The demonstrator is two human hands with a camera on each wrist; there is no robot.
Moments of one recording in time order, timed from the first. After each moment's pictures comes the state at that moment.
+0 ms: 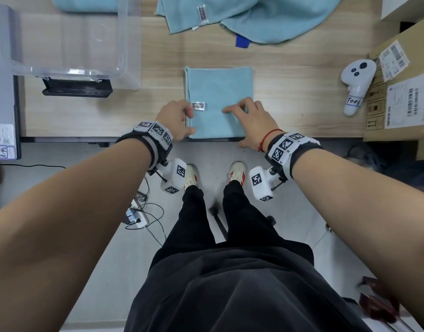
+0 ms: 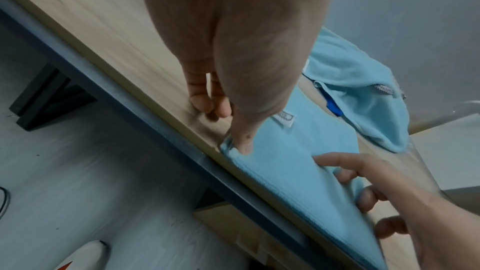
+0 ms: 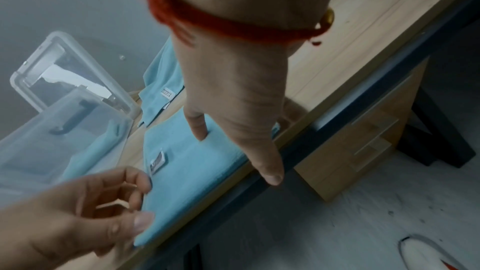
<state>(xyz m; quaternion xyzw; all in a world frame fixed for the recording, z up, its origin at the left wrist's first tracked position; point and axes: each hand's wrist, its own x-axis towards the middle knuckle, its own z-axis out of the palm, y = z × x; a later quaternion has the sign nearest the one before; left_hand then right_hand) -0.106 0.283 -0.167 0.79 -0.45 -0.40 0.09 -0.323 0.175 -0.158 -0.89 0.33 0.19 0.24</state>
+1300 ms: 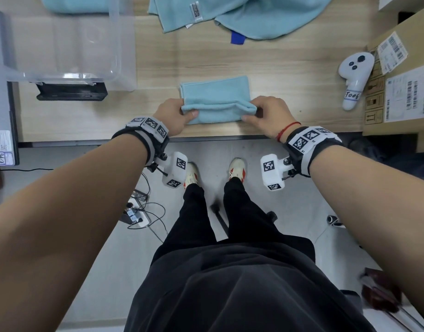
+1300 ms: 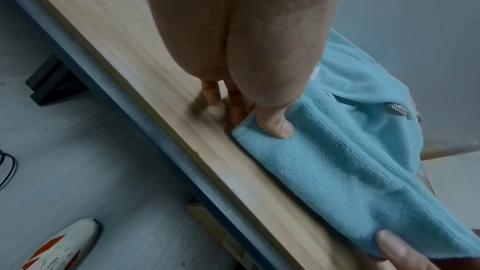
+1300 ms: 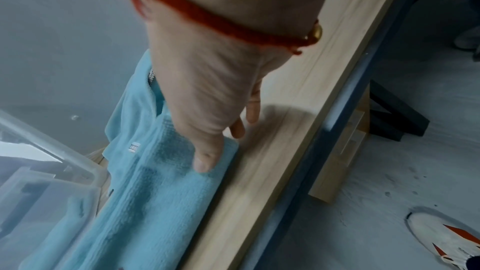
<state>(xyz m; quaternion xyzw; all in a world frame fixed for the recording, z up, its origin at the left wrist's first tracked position) -0.101 0.270 -0.170 0.77 -0.44 -0.45 0.10 -0.348 0.142 -0.153 -0.82 0.42 0.08 0.37</state>
